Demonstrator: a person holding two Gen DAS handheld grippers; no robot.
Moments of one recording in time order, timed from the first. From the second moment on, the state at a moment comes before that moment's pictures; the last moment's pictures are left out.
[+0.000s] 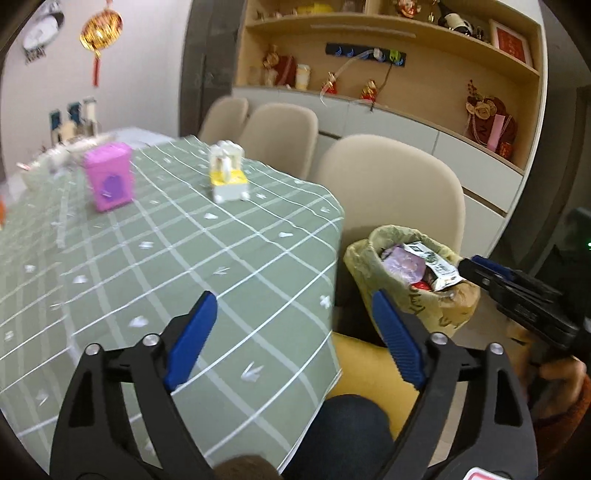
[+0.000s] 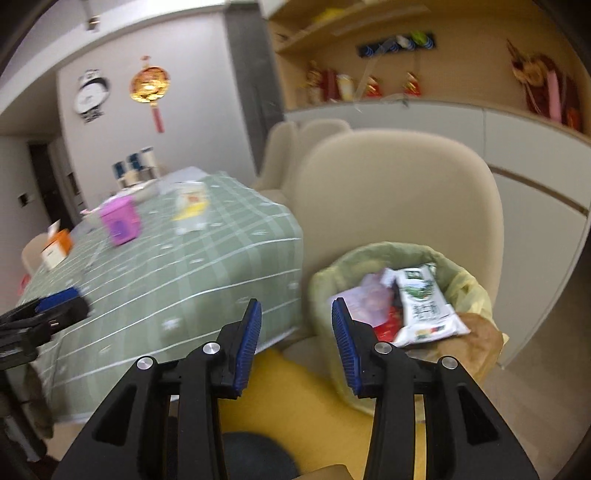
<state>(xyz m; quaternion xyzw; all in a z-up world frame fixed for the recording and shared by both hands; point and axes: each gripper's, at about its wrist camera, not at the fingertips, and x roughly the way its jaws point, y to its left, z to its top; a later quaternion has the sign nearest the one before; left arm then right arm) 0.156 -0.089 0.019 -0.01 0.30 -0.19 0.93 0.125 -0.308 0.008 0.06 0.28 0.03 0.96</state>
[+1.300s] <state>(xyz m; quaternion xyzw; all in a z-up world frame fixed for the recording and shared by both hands) 0.036 -0.045 0.012 0.01 0.22 -0.09 0.97 0.017 -0.214 -0.001 0.01 0.23 0.00 0.97</state>
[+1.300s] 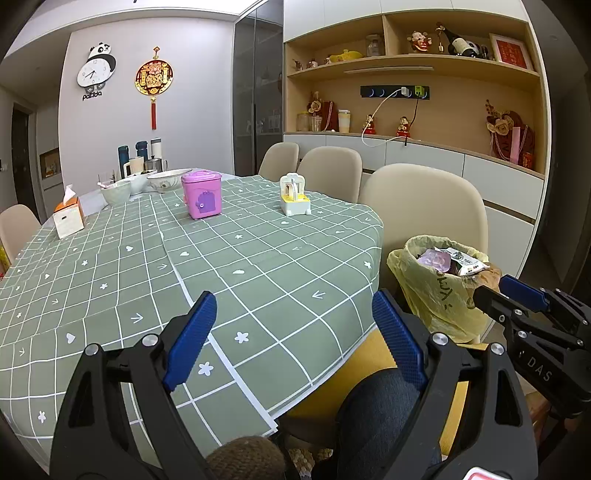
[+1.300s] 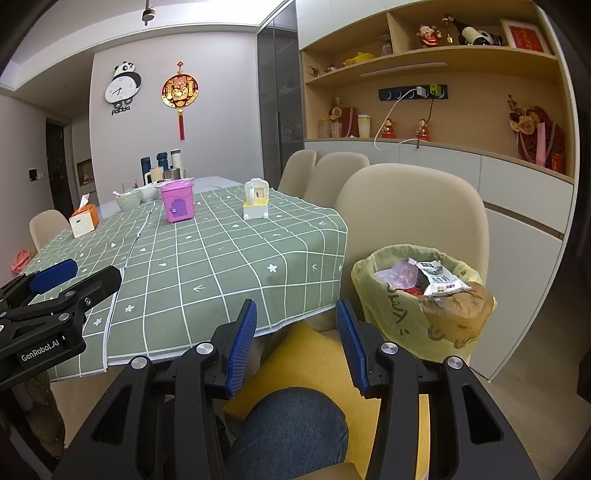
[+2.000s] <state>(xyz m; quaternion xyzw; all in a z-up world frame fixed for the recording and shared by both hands) 0.038 -0.049 0.007 0.02 0.22 -0.10 0.97 0.015 -0.215 -0.001 0.02 0.23 -0.01 0.97</state>
